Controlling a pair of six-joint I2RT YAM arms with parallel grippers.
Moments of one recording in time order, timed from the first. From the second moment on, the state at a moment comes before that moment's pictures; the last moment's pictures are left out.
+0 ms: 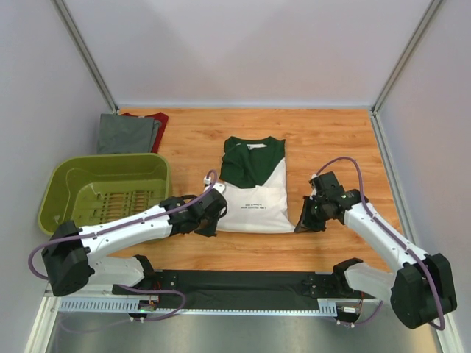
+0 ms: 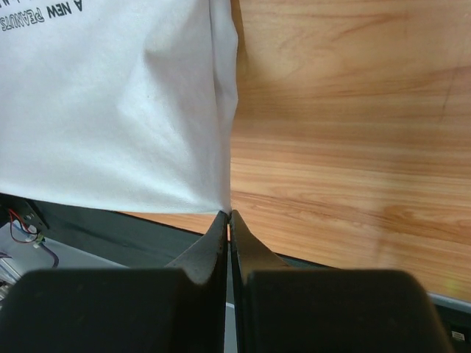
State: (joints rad) left arm -0.99 1.23 0.81 -0.68 -0.21 -0.64; right arm 0.35 1.11 0.69 -0.79 -0.28 0.59
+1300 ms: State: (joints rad) left arm -0.70 1.55 1.43 -0.81 -0.28 -0.41; right arm 0.26 1.57 1.46 -0.96 -0.07 0.46
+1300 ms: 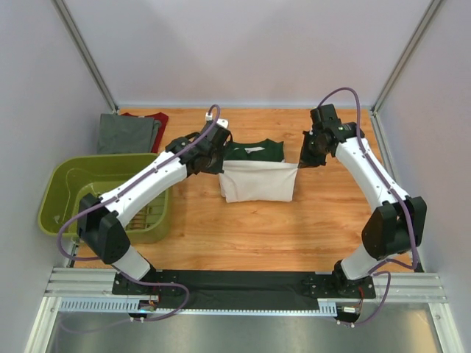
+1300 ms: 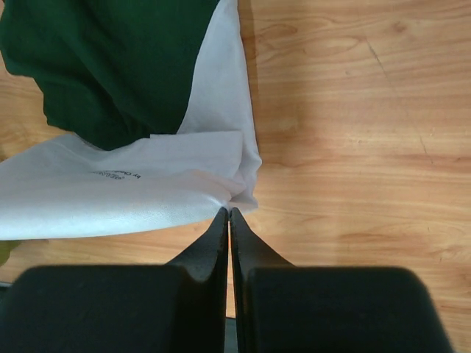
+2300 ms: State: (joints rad) left arm -0.47 1.89 1.67 -0.71 -0.09 -0.41; right arm 0.20 2.01 1.89 -0.79 -0.05 0.40
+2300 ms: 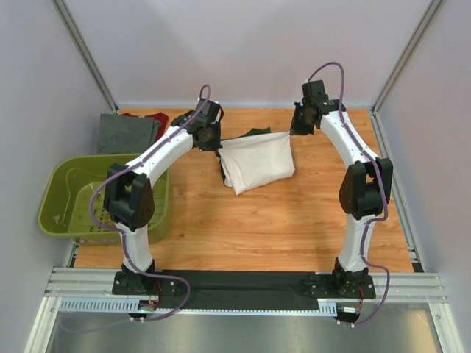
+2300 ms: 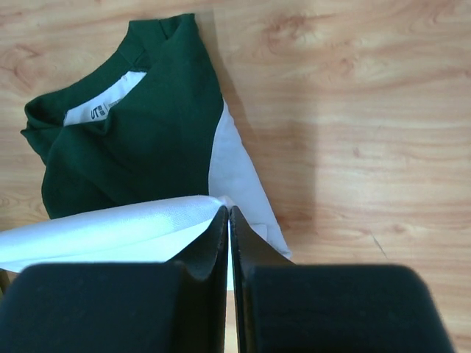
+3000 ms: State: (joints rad) left arm -0.38 2.19 1.83 -0.62 -0.09 -0.51; right arm 0.19 2.41 2.19 -0.53 -0.17 0.32
